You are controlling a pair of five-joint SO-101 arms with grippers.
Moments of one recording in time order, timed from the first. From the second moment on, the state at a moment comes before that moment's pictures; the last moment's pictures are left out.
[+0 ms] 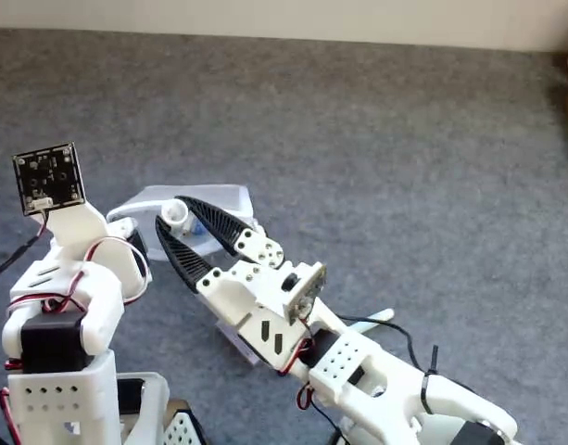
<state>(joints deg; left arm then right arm) -9.4 -65.7 41.8 73.2 16.0 -52.1 -35.3 78.1 -57.8 1.5</state>
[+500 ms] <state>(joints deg) -9.4 -65.6 41.9 73.2 16.0 -52.9 -35.1 77.9 -53.2 1.5</state>
